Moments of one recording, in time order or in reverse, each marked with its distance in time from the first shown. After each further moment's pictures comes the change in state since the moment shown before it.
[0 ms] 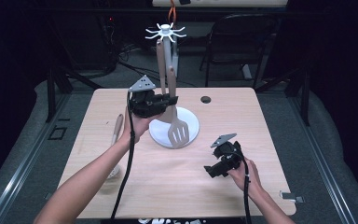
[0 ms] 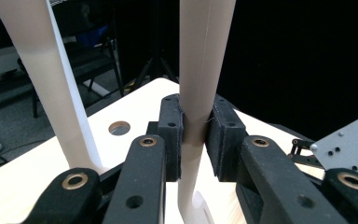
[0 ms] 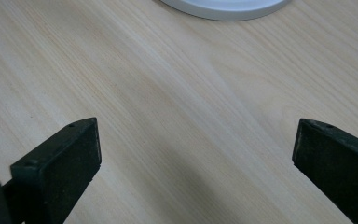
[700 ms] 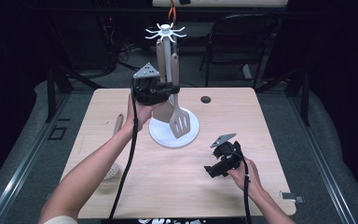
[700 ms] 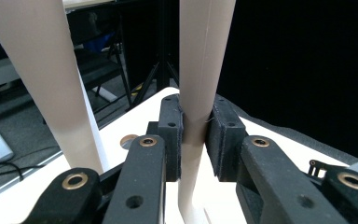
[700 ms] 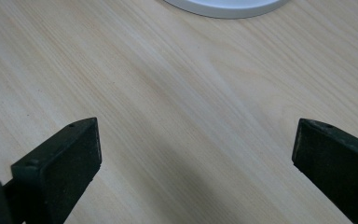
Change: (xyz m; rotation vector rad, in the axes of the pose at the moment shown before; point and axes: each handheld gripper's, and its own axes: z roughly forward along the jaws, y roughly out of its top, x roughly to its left) left arm 0.012 0.028 0.012 -0.003 0.022 0.024; right arm 0.000 0.000 0.001 0.009 -0.005 -0.003
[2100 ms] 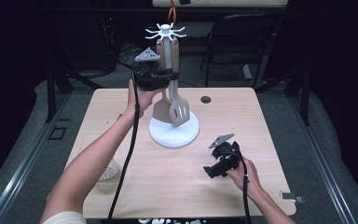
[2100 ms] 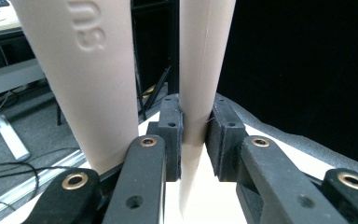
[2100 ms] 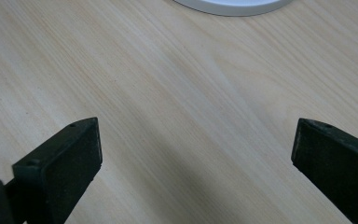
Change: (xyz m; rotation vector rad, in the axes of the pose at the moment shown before) left arm 0.017 0.029 0.007 0.009 0.046 -0.006; right arm 0.002 0.001 0.004 0.009 0.004 -0.011
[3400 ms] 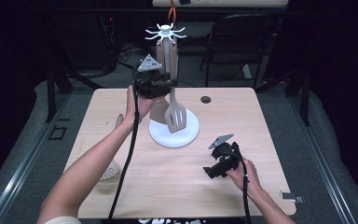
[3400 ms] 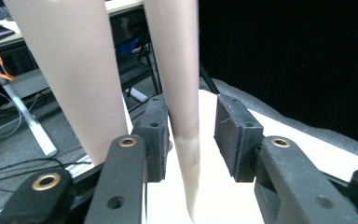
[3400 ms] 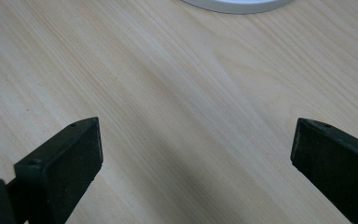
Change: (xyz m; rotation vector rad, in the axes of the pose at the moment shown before) left arm -0.017 -0.015 -0.009 0.012 0.072 0.060; right arm 0.001 0.000 0.001 0.009 0.003 -0.012
